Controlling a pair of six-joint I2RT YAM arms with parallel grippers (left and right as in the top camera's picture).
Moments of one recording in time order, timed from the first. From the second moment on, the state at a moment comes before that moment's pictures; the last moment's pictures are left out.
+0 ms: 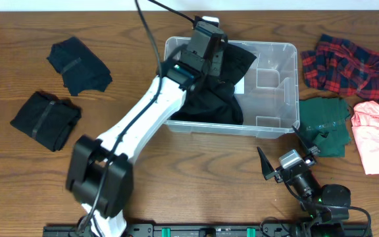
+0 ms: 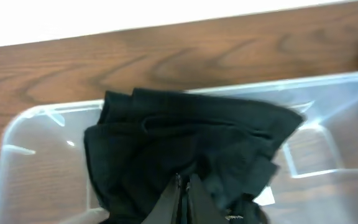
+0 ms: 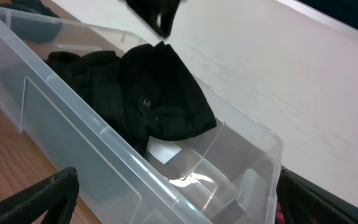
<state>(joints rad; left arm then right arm) -0.57 1.91 1.58 -0.41 -0.19 -0.28 0.08 0.01 0.01 -0.04 -0.39 -0.44</state>
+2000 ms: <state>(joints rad) -0.52 1.96 1.59 -0.55 -0.32 -0.23 0.08 0.01 0.01 -0.04 -0.39 -0.44</state>
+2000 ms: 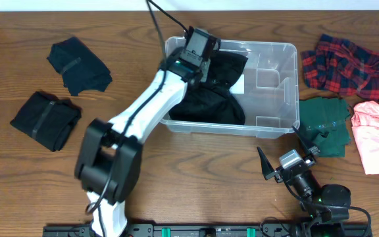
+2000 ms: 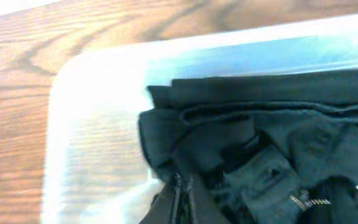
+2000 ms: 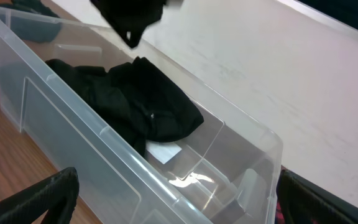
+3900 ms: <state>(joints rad) -0.49 1.80 1.57 -0.84 -0.01 -0.28 0.08 0.01 0.01 -0.04 -0.39 -0.44</state>
